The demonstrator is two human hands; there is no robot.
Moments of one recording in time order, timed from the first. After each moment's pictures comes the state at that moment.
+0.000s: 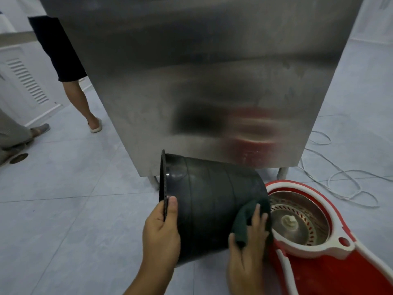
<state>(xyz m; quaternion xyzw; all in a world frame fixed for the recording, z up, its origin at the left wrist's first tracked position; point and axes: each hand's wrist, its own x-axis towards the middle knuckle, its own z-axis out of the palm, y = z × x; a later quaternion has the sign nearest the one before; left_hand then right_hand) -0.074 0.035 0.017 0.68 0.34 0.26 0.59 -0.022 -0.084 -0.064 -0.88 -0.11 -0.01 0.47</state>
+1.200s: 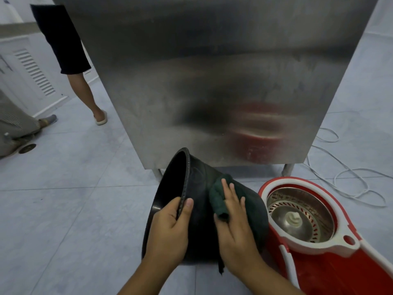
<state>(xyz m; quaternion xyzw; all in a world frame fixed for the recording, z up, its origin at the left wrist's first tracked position) -0.086 0.040 0.009 0.79 0.24 0.21 0.52 -0.022 -0.077 -0.035 -0.77 -0.27 0.03 0.58</state>
